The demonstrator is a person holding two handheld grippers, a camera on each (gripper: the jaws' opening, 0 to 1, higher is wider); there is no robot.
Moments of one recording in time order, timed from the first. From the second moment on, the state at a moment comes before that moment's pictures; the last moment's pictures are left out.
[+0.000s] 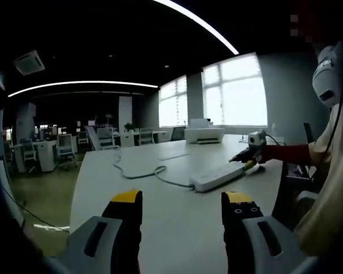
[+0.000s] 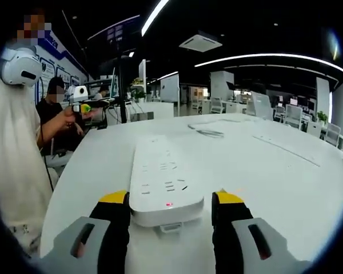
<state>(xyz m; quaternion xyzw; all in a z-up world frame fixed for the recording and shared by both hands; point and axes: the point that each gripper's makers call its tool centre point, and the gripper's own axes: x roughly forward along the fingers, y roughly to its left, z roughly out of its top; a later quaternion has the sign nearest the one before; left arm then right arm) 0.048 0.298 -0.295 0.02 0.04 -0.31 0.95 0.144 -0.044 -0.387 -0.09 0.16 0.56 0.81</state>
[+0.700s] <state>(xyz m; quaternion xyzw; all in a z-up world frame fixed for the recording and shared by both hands) 0.048 0.299 -0.298 0.01 0.03 -0.31 0.95 0.138 -0.039 -0.387 -0.10 0.16 0.56 0.81</state>
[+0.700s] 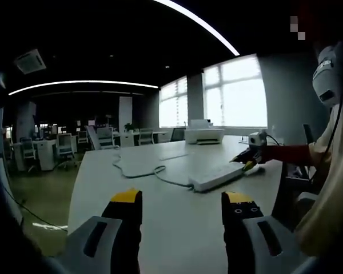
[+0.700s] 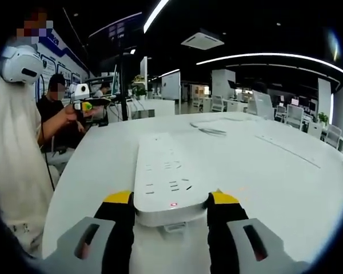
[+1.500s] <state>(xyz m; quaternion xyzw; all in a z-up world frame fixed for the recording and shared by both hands) 0.055 0.269 -0.294 0.00 0.04 -0.33 0.94 0.141 -0.038 -0.387 -0.05 0.20 0.52 0.83</state>
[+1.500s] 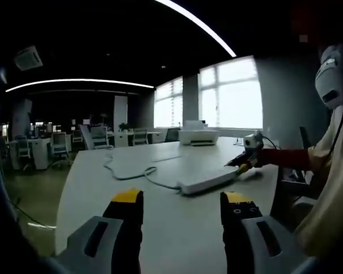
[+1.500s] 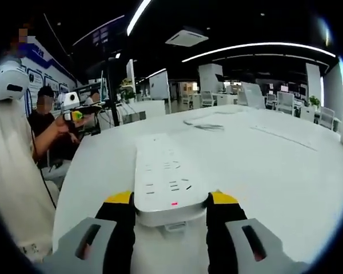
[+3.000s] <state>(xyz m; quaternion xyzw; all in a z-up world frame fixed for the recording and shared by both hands) 0.116 0.186 -0.326 -0.27 0.18 -0.31 0.89 0.145 -0.026 -0.386 0.10 0.29 0.45 0.84</state>
